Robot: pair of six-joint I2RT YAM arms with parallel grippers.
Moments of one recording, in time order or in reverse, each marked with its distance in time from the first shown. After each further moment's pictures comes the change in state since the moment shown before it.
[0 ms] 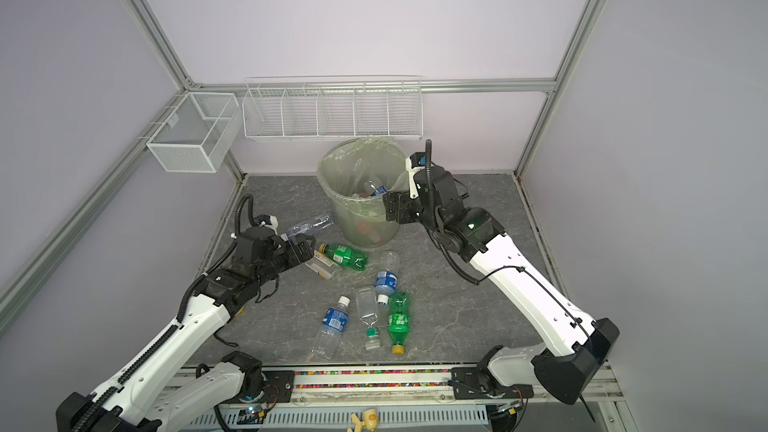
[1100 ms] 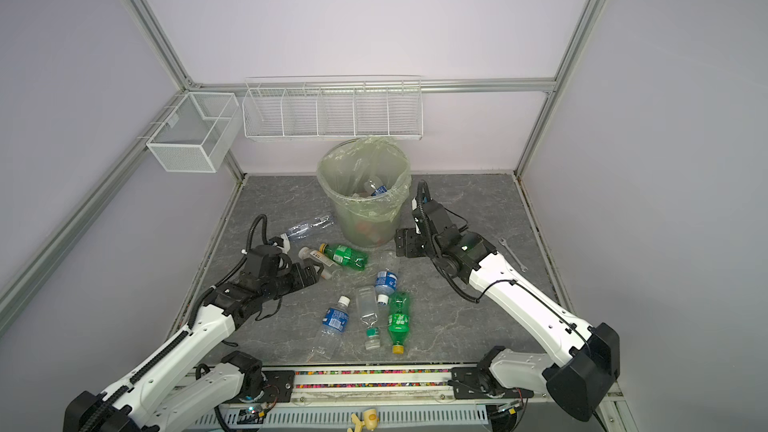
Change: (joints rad) left arm 0.000 -0.042 -0.184 -0.016 0.160 0.017; right arm 0.000 -0.082 -0.322 -0.018 -0.005 0.077
